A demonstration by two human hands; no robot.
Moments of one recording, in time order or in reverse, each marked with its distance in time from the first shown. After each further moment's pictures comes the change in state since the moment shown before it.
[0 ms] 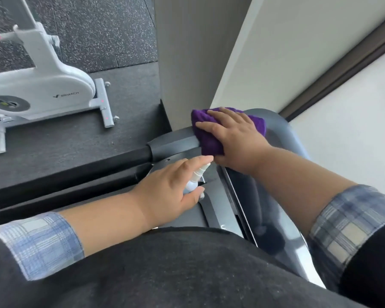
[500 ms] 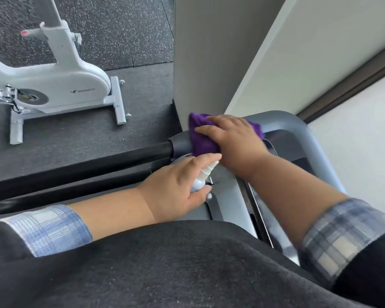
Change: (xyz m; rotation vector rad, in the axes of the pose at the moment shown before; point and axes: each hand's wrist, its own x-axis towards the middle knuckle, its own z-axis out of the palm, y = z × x) left_hand -0.021 -0.011 -0.017 -0.034 0.008 0.005; right_hand 0.015 -0.051 0.005 0.079 0.093 -0.050
